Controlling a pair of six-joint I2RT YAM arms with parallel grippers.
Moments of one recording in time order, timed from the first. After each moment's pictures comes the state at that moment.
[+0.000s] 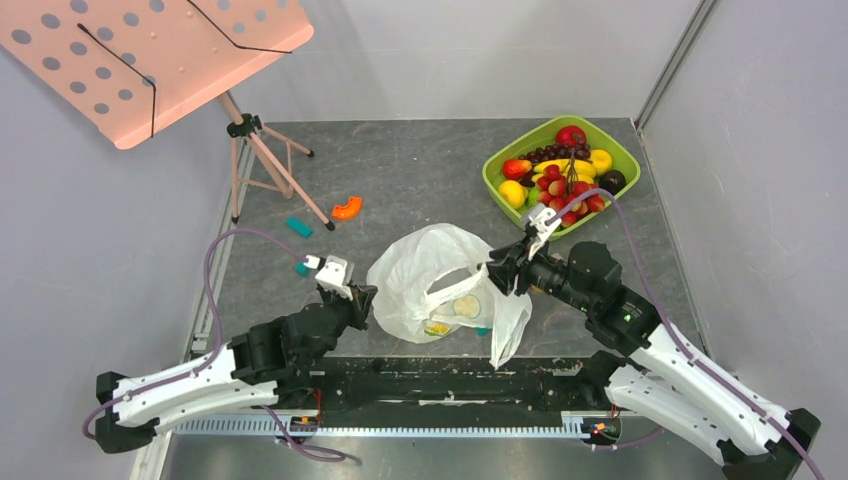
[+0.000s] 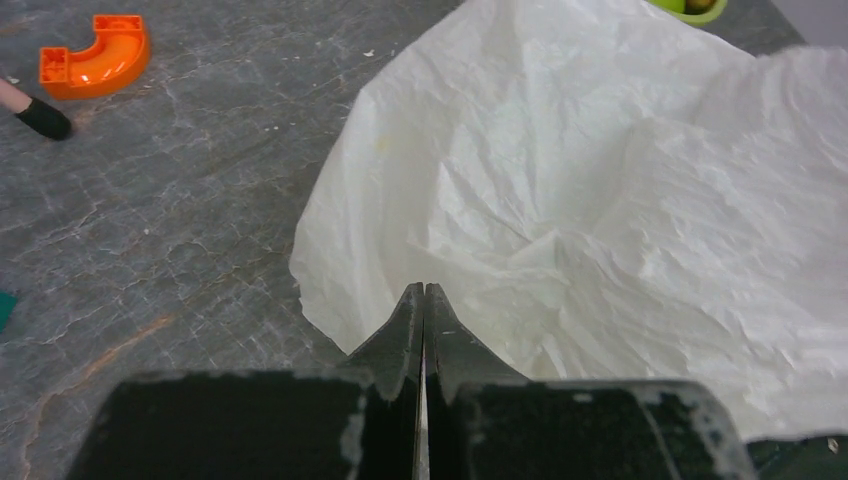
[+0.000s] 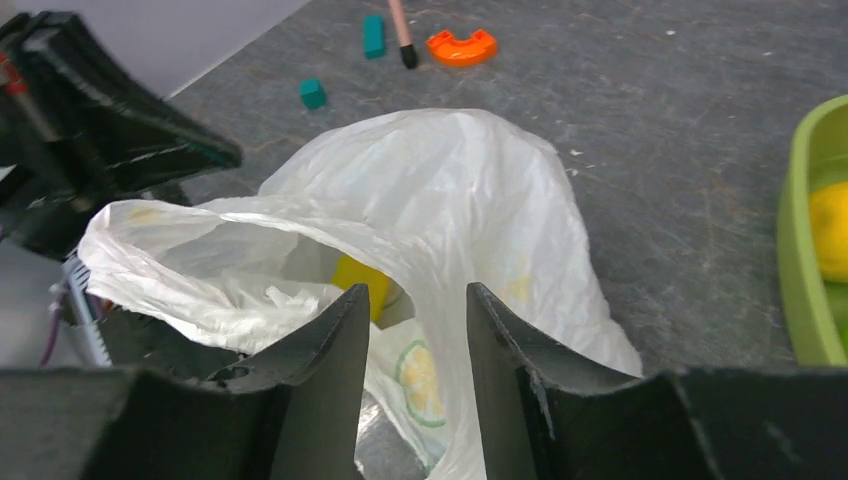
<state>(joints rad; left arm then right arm) -1.23 0.39 0.42 -0.37 -0.70 -0.47 0.74 0.71 0.68 -0.15 -0.14 0.15</state>
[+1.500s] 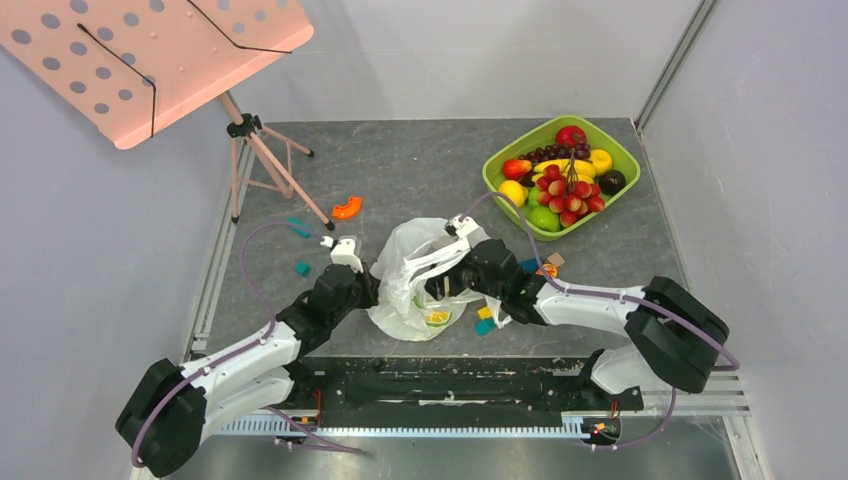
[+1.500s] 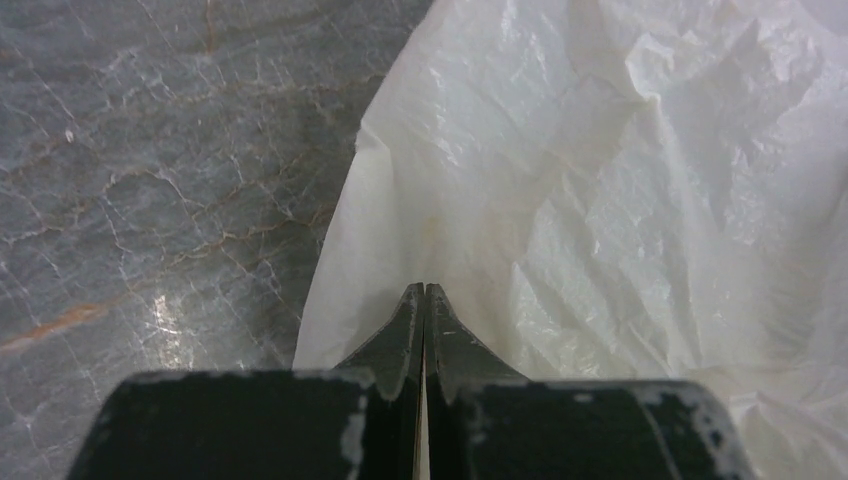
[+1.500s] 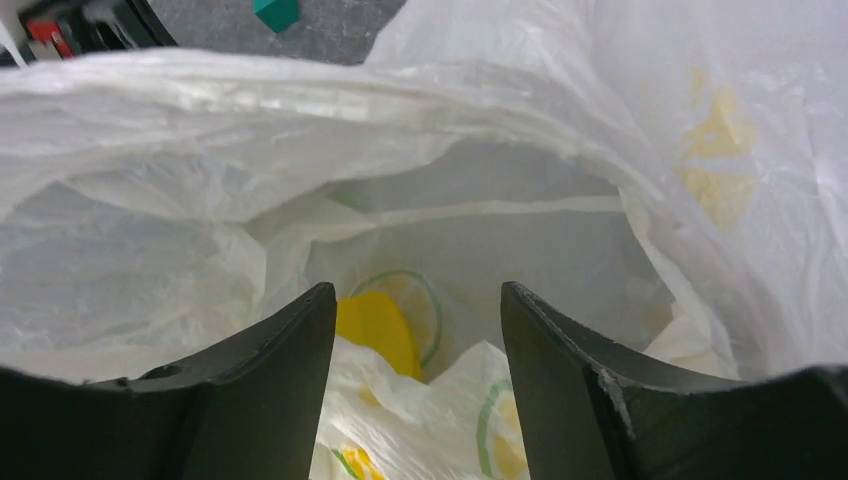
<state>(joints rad) -0.66 0.91 0.27 0.11 -0.21 -0.55 0.89 1.39 0.57 0.44 -0.08 0.40</state>
